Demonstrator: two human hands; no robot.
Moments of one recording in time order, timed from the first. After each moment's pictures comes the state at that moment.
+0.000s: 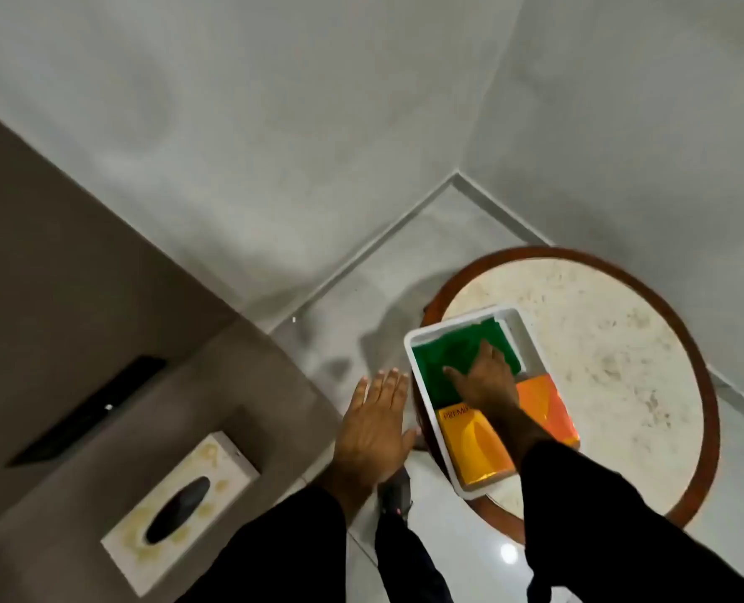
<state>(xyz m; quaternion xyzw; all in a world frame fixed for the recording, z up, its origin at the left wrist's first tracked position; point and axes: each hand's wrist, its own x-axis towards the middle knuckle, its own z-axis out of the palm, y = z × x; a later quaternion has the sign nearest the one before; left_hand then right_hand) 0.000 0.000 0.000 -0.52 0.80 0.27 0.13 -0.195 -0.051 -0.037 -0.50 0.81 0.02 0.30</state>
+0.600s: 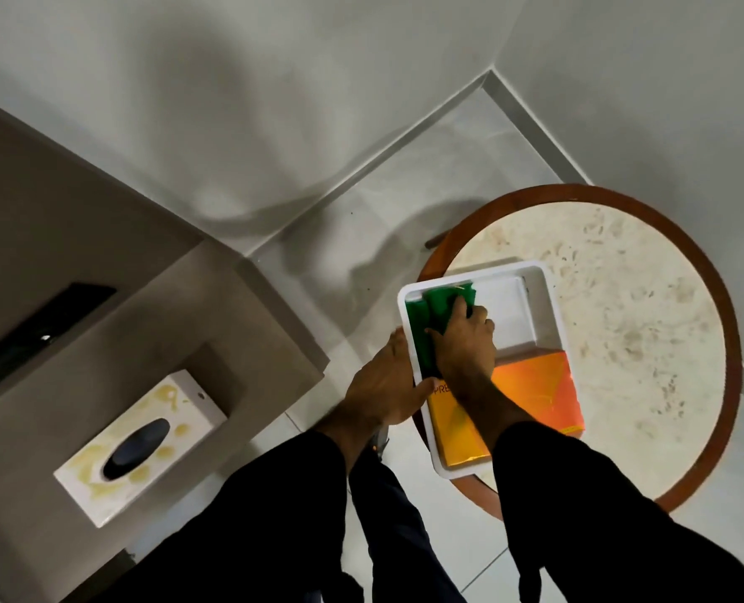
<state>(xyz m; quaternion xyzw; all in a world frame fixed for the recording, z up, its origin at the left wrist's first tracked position) -0.049 -0.045 -0.063 -0.59 0.58 0.56 0.05 -0.178 -0.075 -0.108 -0.53 0.81 0.10 0.23</state>
